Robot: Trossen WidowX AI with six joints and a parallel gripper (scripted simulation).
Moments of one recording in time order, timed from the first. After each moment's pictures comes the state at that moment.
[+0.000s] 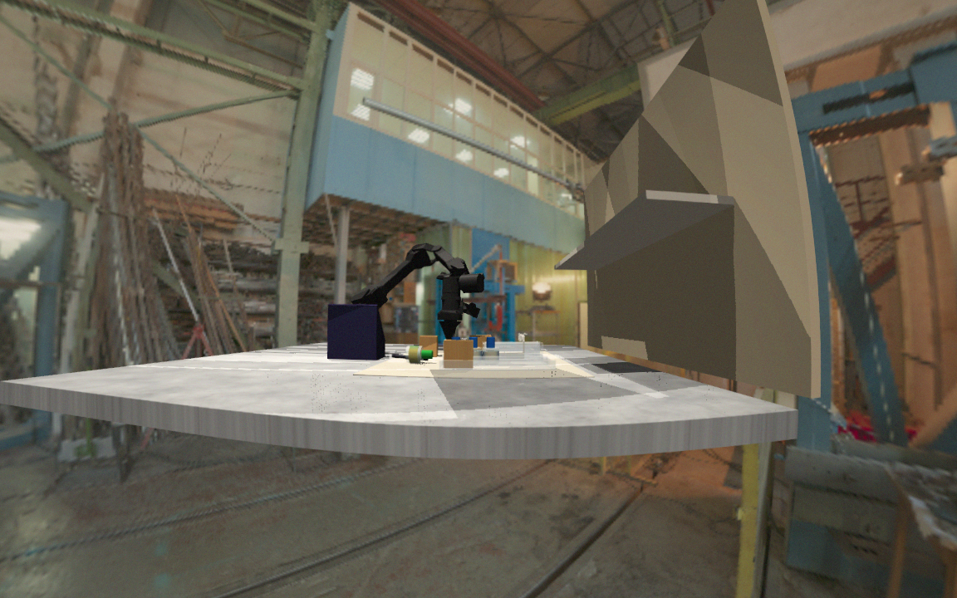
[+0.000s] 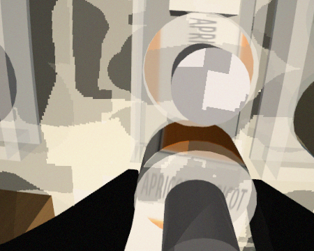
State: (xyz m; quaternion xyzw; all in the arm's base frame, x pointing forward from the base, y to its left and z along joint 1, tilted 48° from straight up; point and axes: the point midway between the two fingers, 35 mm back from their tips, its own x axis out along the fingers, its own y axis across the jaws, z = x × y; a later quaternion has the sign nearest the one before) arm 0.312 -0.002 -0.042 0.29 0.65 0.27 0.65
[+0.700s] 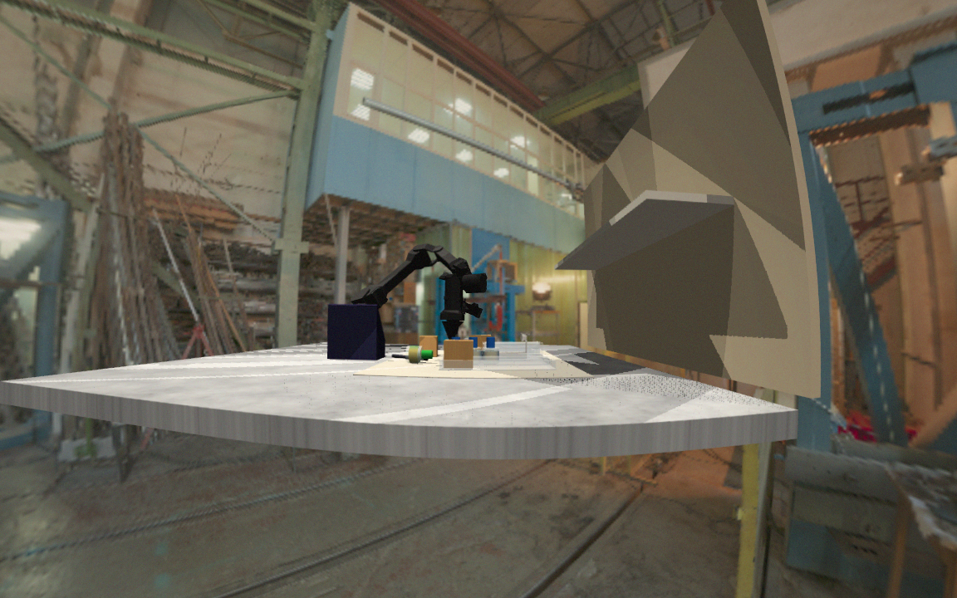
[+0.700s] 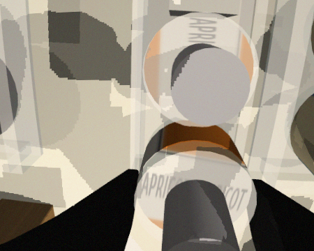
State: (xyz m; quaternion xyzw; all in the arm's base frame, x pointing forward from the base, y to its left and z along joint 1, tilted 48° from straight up) arm 0.320 -0.002 -0.042 0.29 0.65 0.27 0.65
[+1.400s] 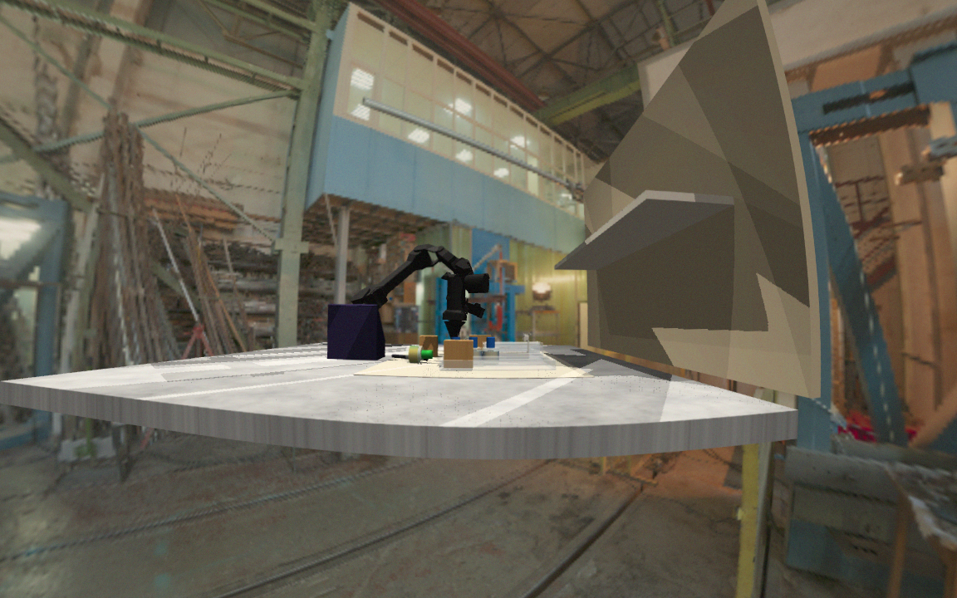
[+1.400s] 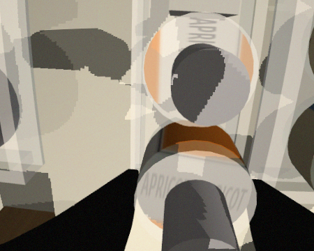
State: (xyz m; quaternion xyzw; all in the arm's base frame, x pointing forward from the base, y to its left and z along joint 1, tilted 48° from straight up) arm 0.327 -0.002 -0.042 0.29 0.65 0.27 0.65
